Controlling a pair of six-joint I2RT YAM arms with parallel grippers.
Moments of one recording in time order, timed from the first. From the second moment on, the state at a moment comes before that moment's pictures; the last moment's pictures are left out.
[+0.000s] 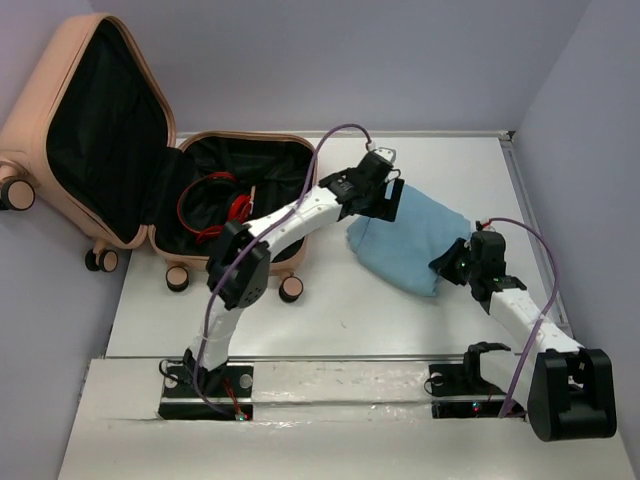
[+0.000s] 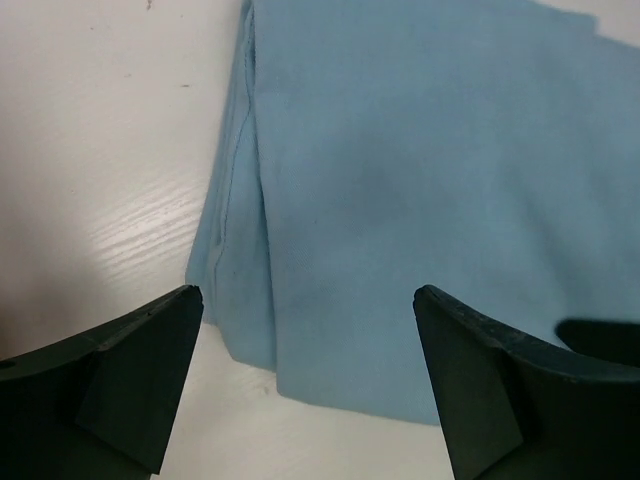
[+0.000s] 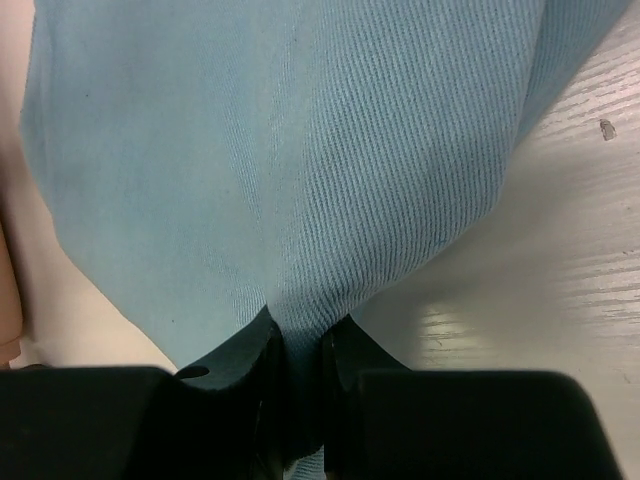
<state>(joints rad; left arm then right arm) -0.83 2.02 1.80 -0.49 -0.13 -0.41 0.04 1.03 0.41 -0.10 -0.18 0.62</state>
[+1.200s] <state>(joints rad) -0.71 2.23 1.91 -0.37 0.36 -0.45 0.04 1.02 0.54 -0.15 -0.32 0.61</state>
